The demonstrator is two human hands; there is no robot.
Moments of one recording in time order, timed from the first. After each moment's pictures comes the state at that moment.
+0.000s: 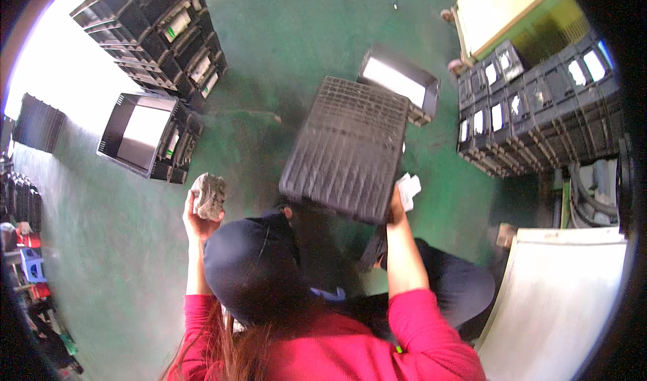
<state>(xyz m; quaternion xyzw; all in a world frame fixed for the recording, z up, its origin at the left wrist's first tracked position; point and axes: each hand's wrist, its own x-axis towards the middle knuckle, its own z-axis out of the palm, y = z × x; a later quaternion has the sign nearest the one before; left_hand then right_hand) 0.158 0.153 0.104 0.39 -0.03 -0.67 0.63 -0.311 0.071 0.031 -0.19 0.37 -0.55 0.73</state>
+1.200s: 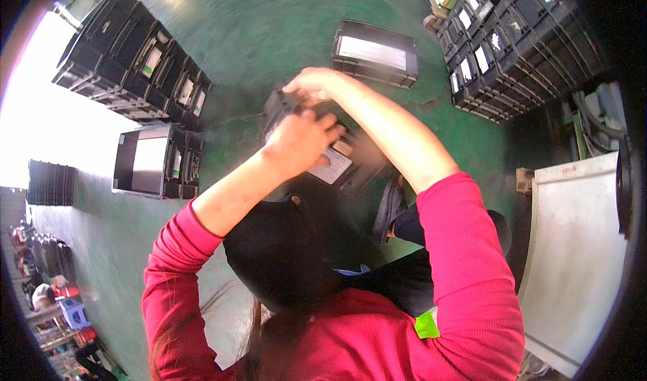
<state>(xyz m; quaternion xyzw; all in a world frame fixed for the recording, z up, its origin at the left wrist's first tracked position) -0.062 0.035 0.290 0.30 -0.95 0.06 -0.07 -0.168 -0.092 0.226 -0.47 0.50 -0.17 0.71</state>
